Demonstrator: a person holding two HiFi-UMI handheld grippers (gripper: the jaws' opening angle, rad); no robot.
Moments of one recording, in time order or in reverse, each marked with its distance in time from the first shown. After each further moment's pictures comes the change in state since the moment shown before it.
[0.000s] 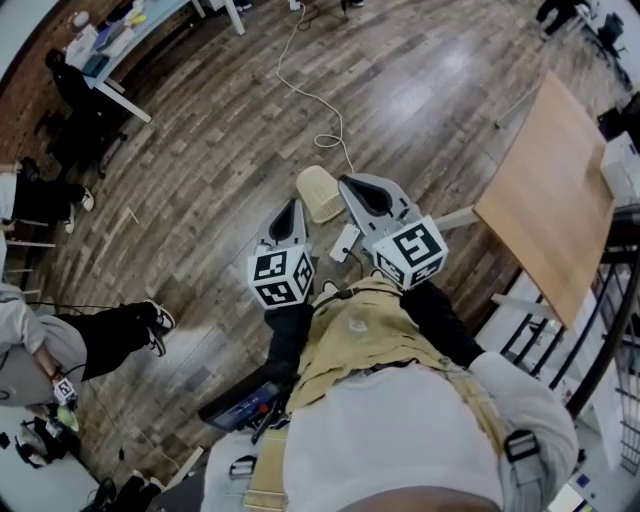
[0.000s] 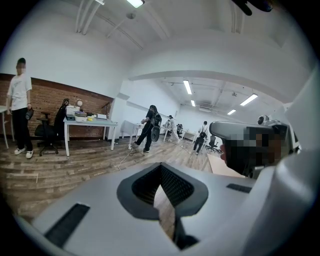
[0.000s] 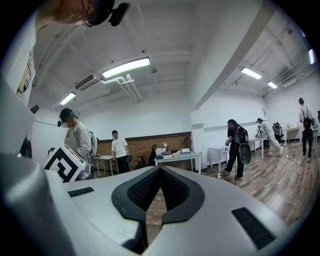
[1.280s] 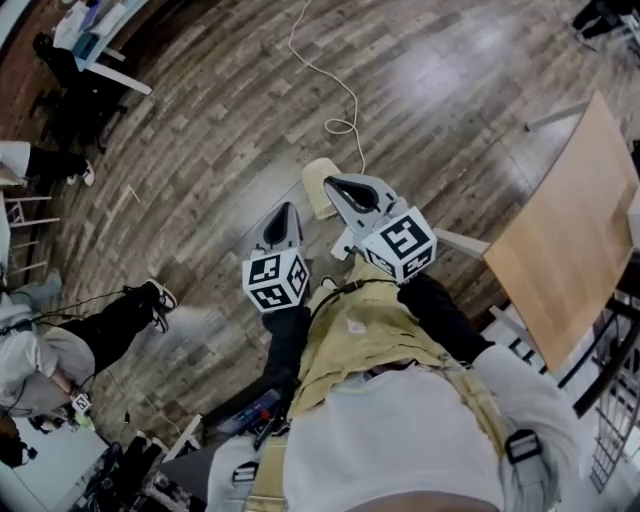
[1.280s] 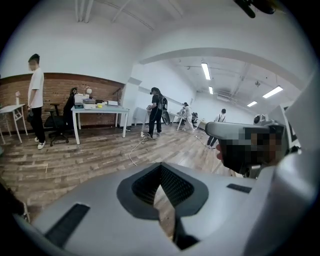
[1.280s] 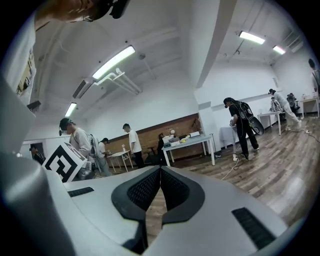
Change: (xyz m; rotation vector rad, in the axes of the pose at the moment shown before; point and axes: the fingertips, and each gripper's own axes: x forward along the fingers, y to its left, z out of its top) left arm 0.175 0.053 -0.003 -0.082 0.167 0.174; right arm 0.143 -0.147 -0.063 0.143 0.152 0.200
